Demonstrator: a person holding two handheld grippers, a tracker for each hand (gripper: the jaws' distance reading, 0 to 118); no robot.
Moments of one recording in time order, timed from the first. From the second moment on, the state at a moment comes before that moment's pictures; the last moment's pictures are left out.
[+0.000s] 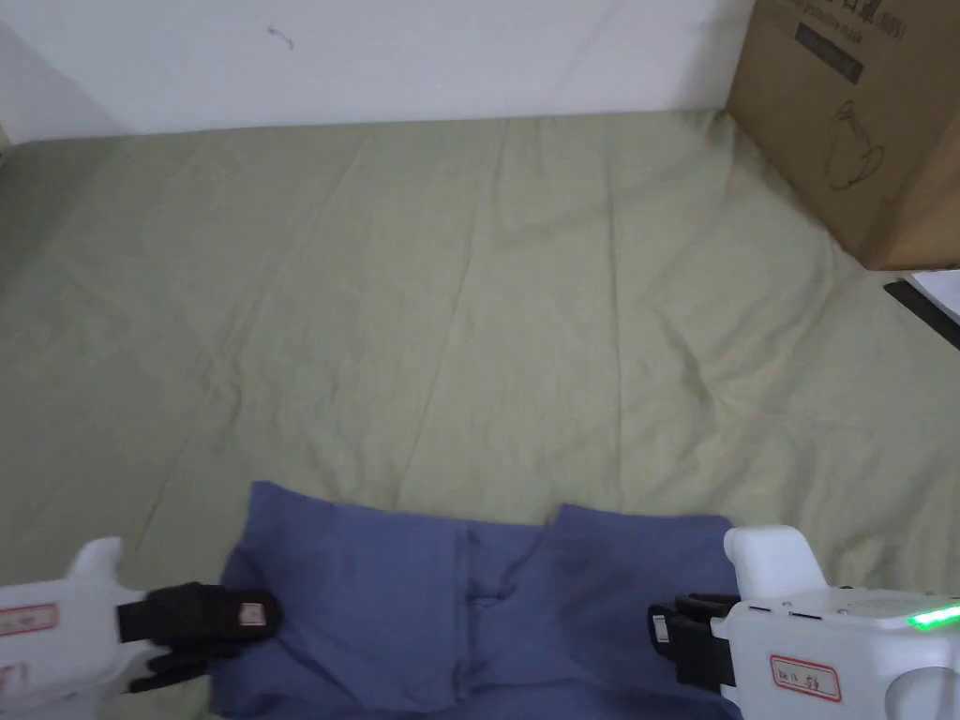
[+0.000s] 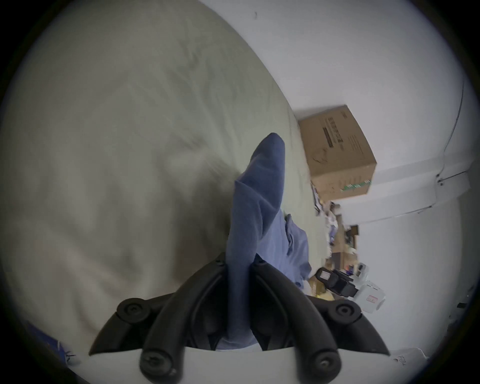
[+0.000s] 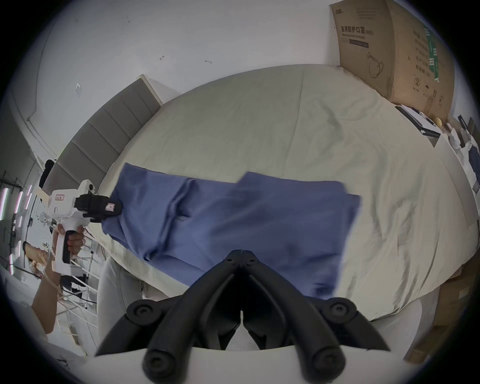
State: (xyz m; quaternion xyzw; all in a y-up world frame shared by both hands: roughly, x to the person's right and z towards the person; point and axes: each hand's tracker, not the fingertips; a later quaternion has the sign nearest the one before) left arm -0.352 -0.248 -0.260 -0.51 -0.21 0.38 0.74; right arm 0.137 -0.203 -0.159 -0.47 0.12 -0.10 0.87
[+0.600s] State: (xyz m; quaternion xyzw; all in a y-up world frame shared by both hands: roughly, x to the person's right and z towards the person) left arm -0.219 -0.125 -0.234 -0.48 -0.22 0.20 0.82; right arm 0.159 -0.209 -0.143 -0.44 0.10 -0.11 0.88
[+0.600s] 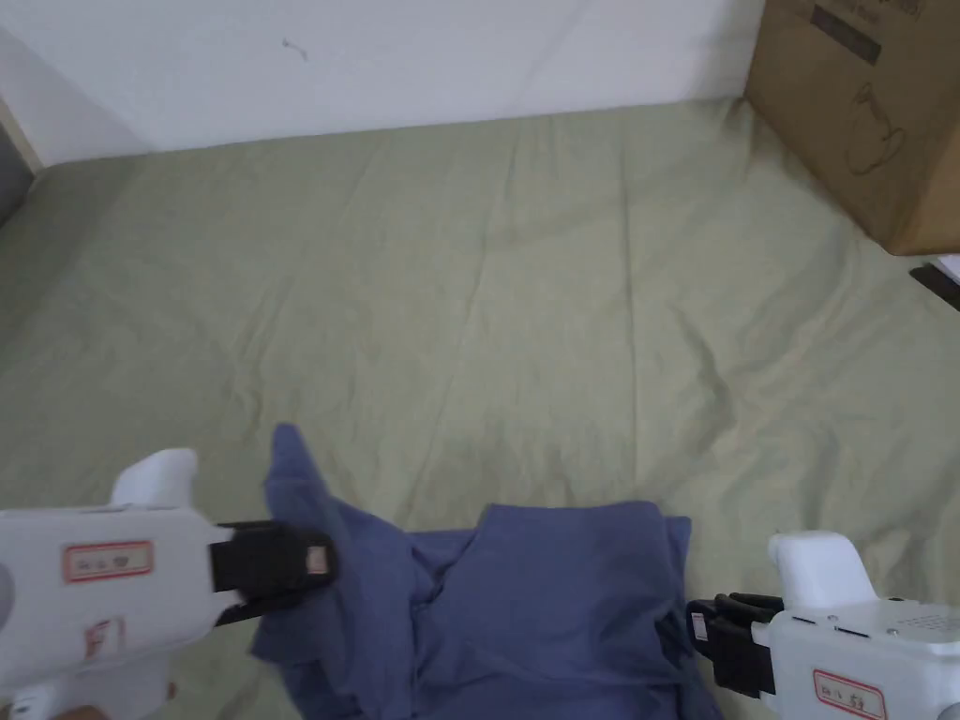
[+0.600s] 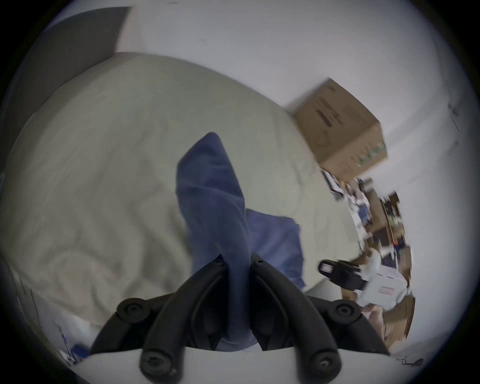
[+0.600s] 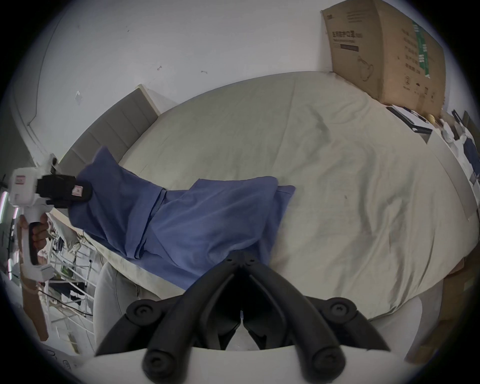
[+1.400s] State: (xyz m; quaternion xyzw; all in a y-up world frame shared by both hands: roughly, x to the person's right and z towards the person) left arm -0.074 -0.188 -0.276 -0.55 -0.31 0.13 0.76; right arm 0.226 -0.228 -0.117 -0.43 0.03 -0.21 0.88
